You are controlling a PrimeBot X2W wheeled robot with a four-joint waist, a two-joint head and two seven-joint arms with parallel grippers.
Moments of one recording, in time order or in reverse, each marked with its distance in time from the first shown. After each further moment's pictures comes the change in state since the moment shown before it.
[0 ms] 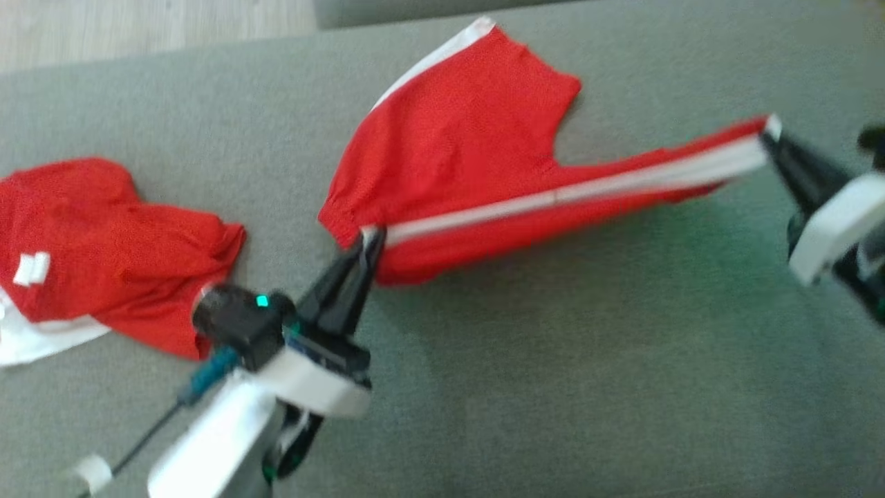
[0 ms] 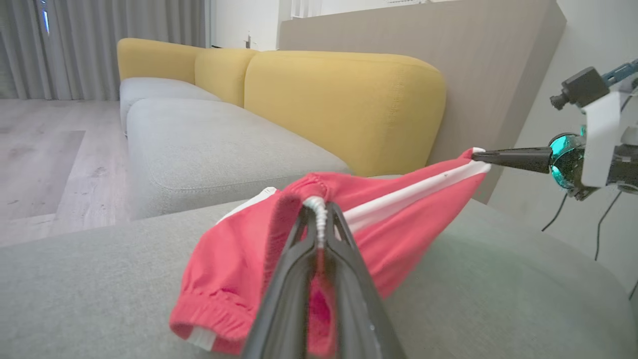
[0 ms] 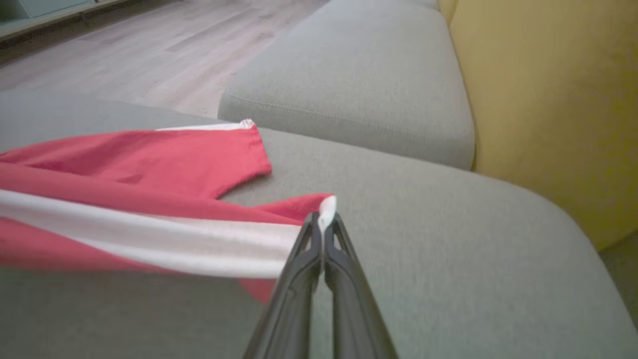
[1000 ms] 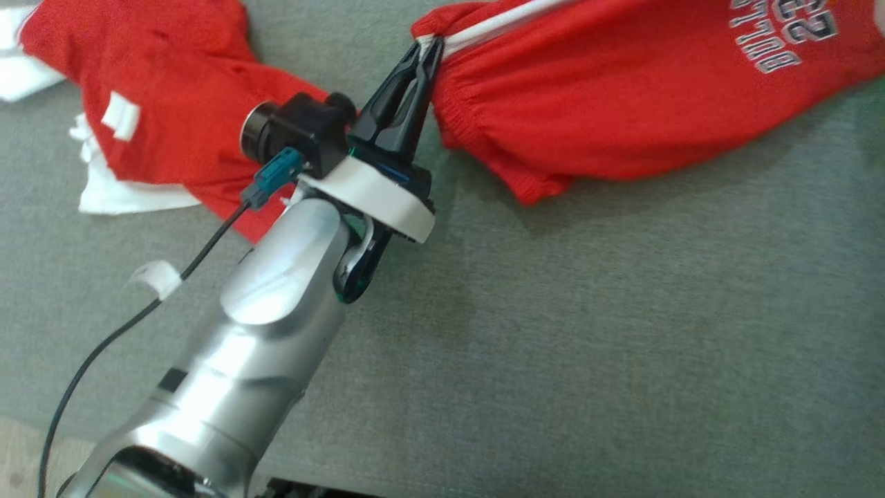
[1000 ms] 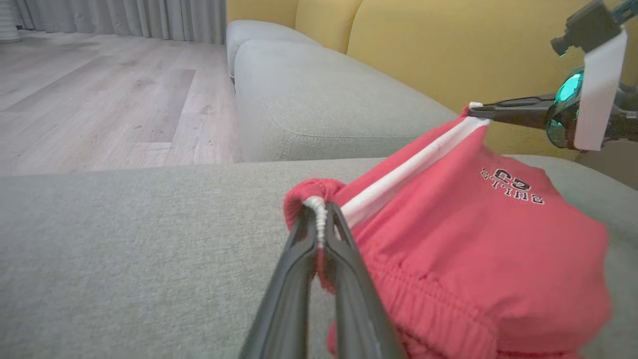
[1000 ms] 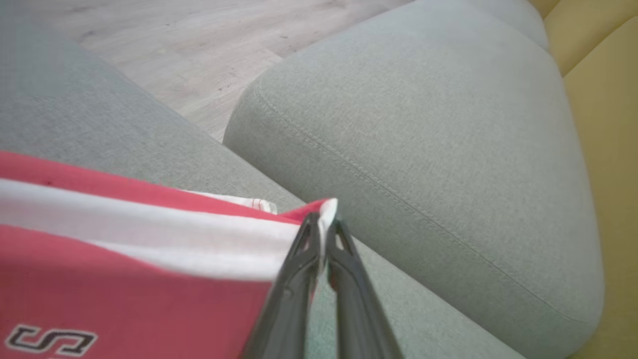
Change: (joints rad) left arm -0.483 -0.266 0.029 0.450 0.000 -0.070 -0.011; right arm -0.687 0.027 0.258 0.360 -0.206 0.000 0.042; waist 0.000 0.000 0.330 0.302
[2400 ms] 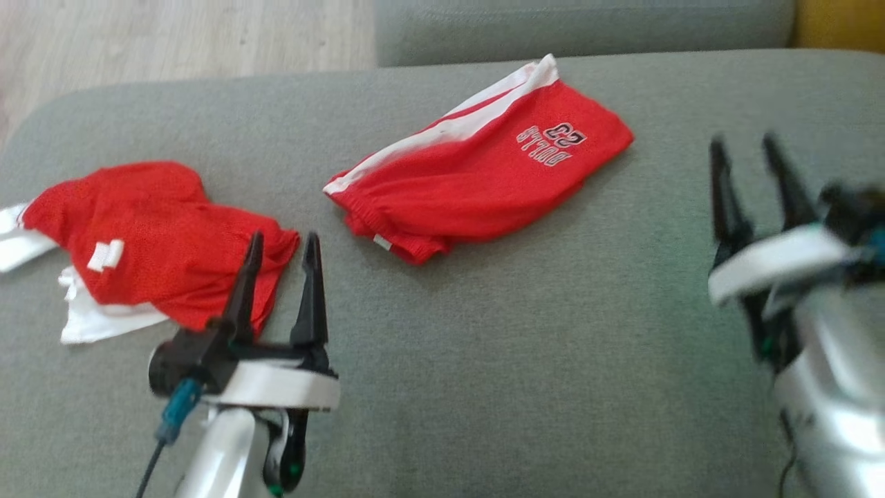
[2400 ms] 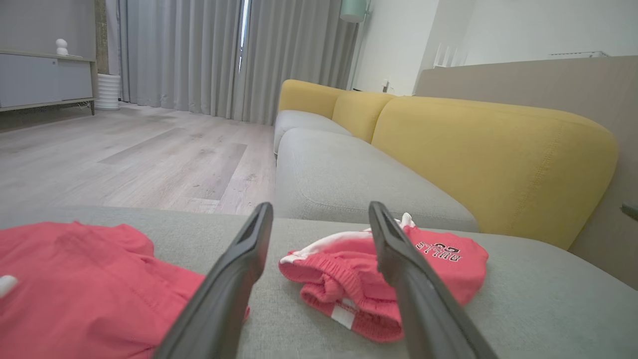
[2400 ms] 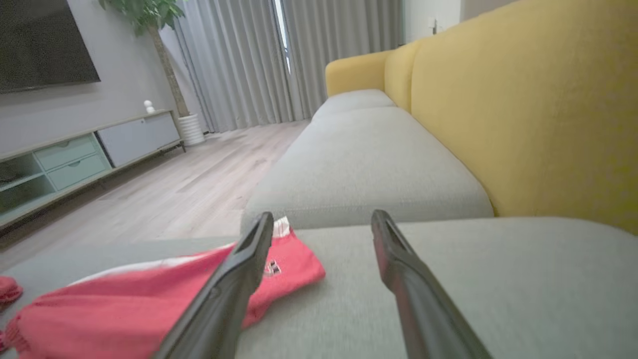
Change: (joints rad) left arm 0.640 -0.015 0.435 -0.326 0.225 0.046 -0.007; right arm 0.761 0.386 -0.594 -0.131 -0.038 0.000 -0.389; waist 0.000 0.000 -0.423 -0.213
